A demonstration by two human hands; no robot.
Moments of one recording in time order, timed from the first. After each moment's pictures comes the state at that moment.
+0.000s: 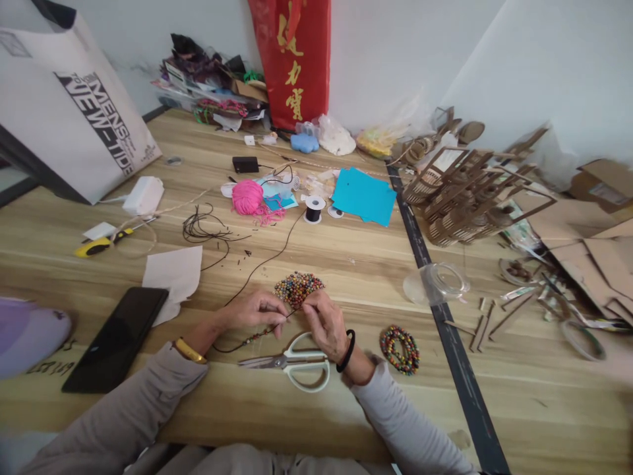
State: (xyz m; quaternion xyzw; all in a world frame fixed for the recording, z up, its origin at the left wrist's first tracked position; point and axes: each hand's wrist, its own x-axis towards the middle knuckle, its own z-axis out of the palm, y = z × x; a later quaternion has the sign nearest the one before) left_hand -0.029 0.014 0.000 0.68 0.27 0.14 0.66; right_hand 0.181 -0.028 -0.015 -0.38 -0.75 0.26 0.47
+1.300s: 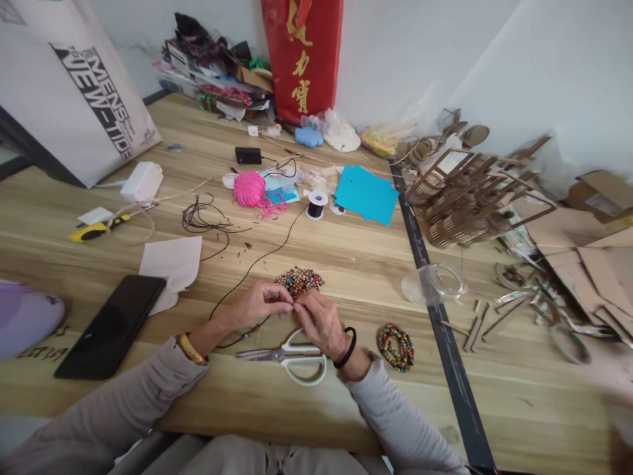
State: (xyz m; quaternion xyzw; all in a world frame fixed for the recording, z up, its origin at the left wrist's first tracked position) left_hand -0.011 -0.001 -0.011 0.63 0.38 0.29 0.61; right_hand 0.181 -0.028 -0.019 -0.37 -0.82 0.23 0.38
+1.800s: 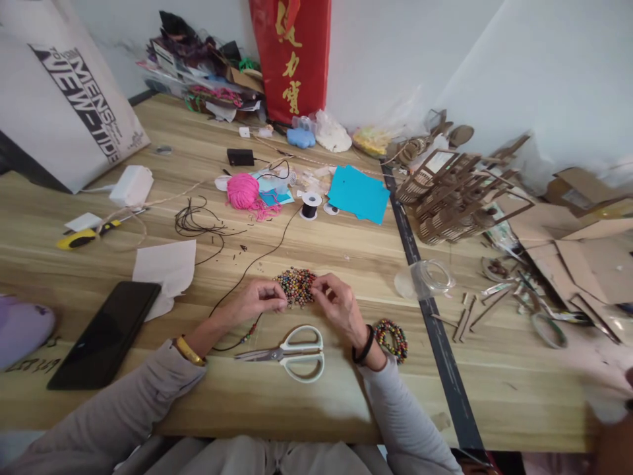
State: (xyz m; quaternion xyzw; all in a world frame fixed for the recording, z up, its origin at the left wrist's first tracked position) left_hand -0.018 0.008 -0.013 0.62 0.37 0.29 0.63; right_hand 0.209 -0.010 0.004 -0.50 -0.72 0.31 0.38
